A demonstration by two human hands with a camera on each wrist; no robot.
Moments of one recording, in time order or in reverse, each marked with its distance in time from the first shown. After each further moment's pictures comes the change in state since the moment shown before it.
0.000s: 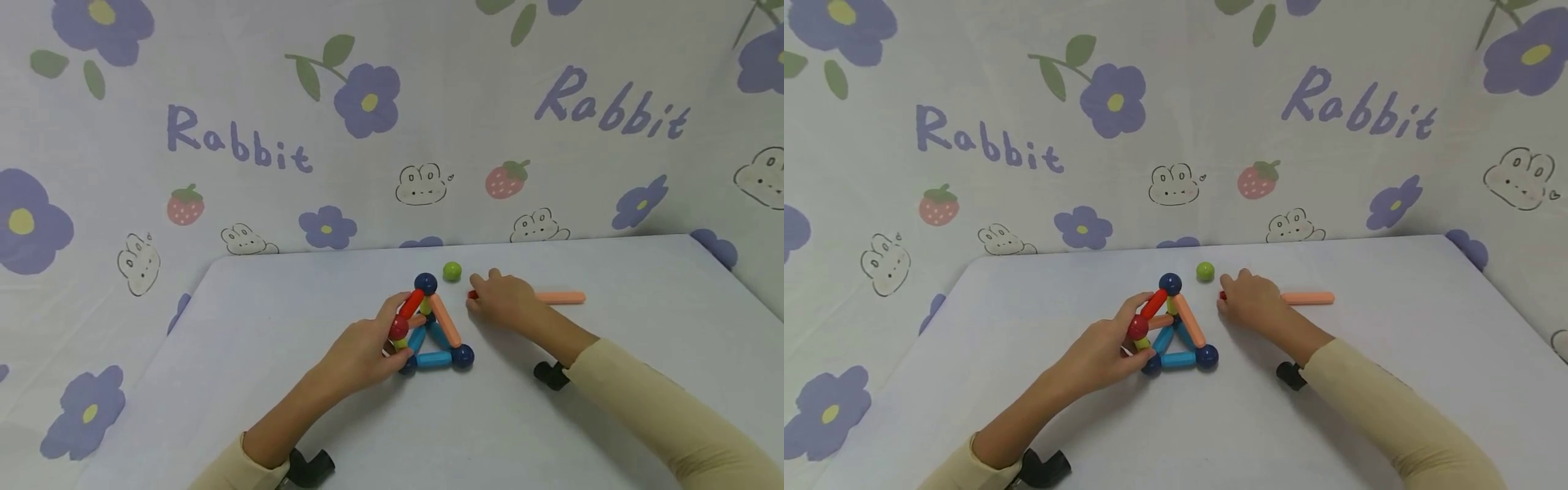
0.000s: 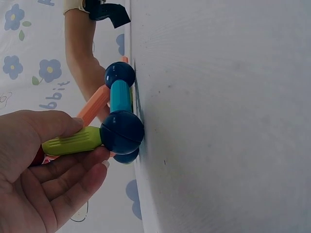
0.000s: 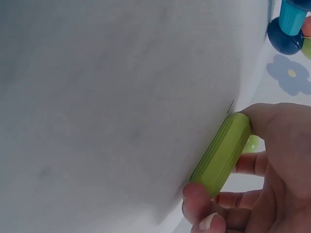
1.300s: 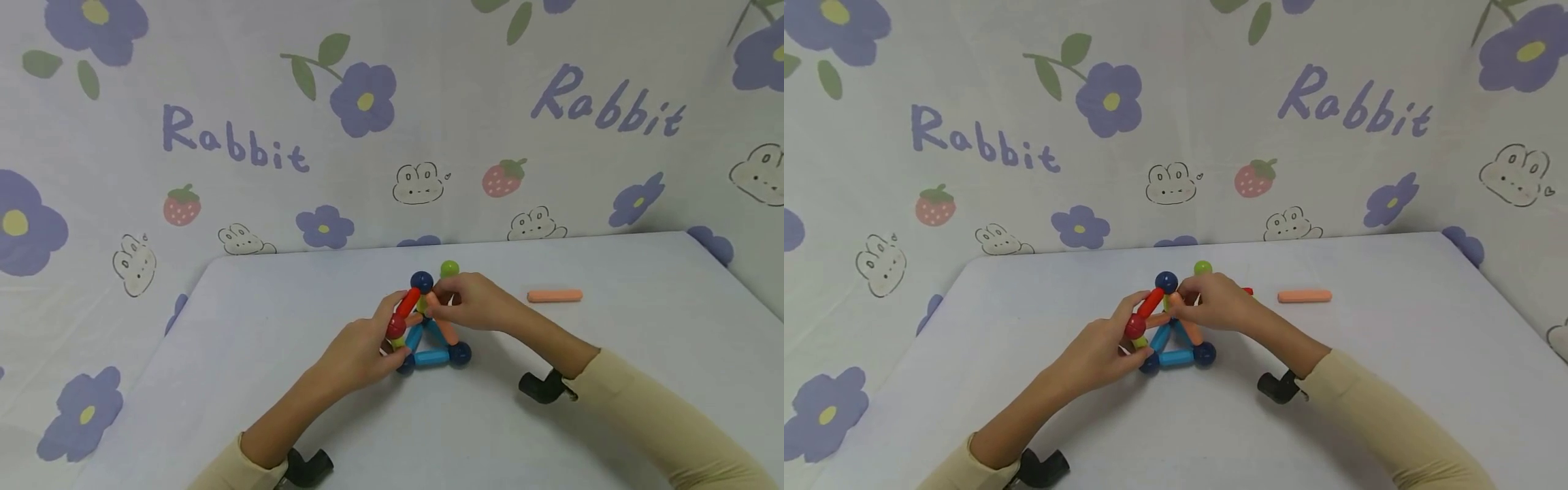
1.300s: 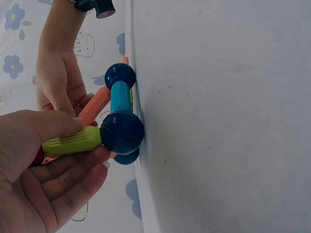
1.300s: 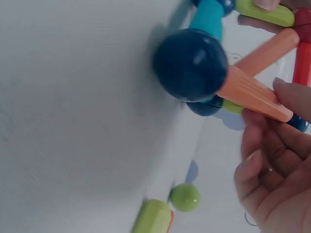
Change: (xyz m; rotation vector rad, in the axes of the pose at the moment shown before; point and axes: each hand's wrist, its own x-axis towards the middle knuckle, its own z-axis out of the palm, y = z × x) left_hand -0.001 0.000 0.000 -0.028 0.006 0.027; right_hand -0.022 -0.031 -0.031 0.745 0.065 -0.341
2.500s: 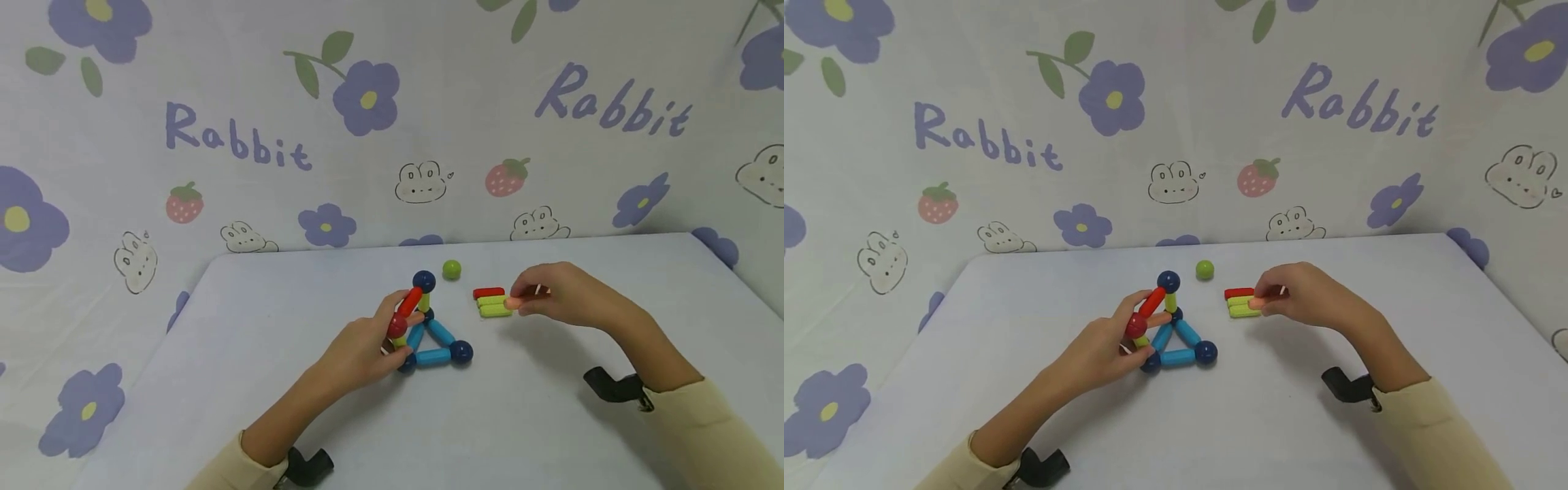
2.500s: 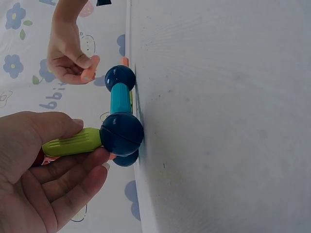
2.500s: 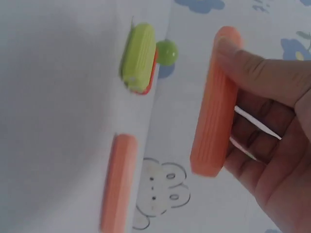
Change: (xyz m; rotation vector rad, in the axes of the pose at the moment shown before) left_hand 0.002 -0.002 0.001 0.011 -0.008 -0.041; right_hand -0.071 0.043 -0.068 -0.234 0.056 0.027
